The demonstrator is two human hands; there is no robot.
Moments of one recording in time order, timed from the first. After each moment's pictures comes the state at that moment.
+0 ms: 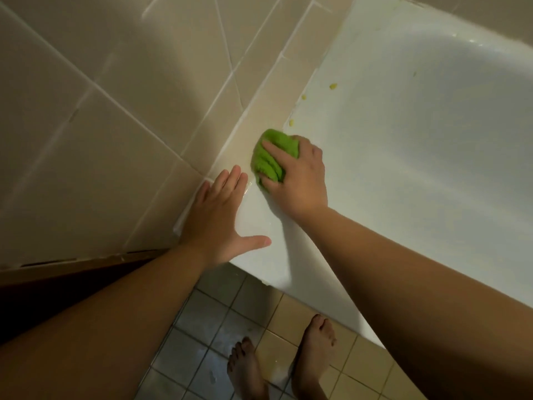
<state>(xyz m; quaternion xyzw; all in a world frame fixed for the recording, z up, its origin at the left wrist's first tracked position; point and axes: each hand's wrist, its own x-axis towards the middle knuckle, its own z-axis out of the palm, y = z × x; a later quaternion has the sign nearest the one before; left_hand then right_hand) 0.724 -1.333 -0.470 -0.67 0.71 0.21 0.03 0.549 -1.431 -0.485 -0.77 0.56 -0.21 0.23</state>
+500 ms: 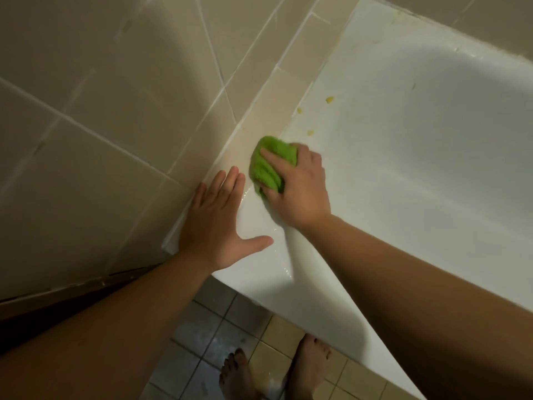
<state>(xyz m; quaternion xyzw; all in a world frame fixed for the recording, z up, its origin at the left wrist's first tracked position) 0.708 -1.356 -0.472 -0.69 0.70 0.17 0.03 0.538 -1.451 -0.481 -0.79 0.53 -0.20 0.22</state>
